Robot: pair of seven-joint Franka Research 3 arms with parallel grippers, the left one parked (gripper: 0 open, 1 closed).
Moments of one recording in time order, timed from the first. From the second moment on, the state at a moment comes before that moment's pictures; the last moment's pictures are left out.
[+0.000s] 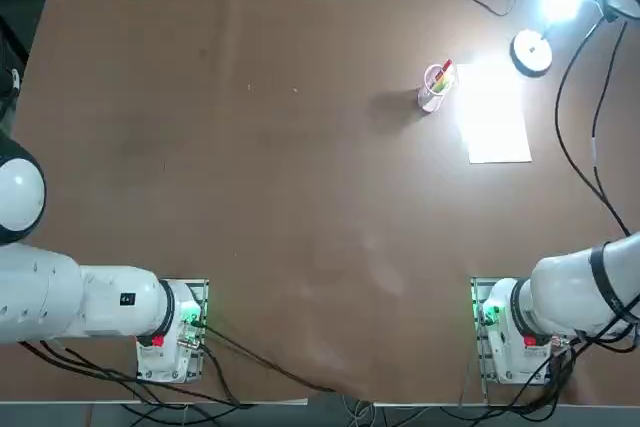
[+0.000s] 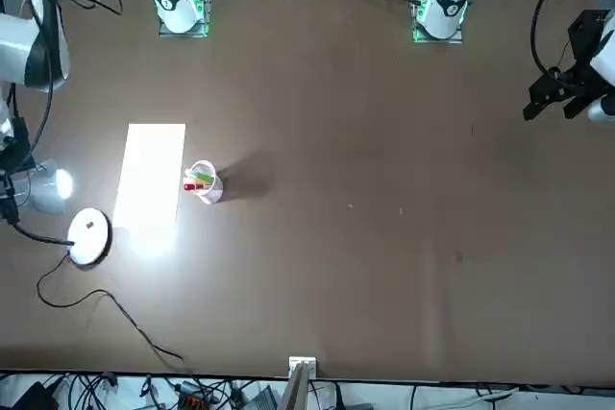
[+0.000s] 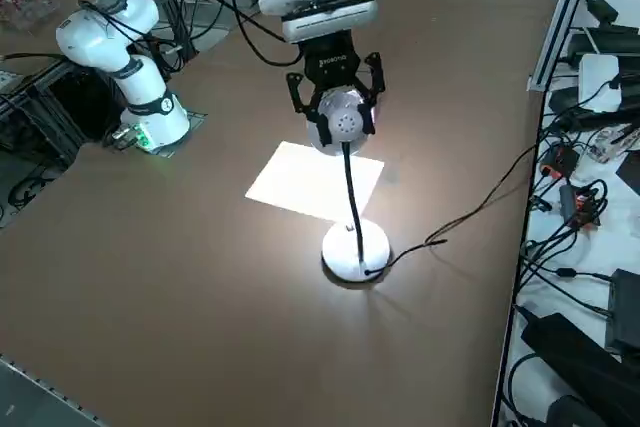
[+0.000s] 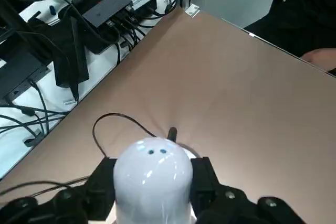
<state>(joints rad) -0.14 0.15 -0.03 -1.87 -0.58 2.41 1.14</state>
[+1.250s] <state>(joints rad) -0.15 0.12 -0.04 -1.98 -0.71 2.59 1.14</state>
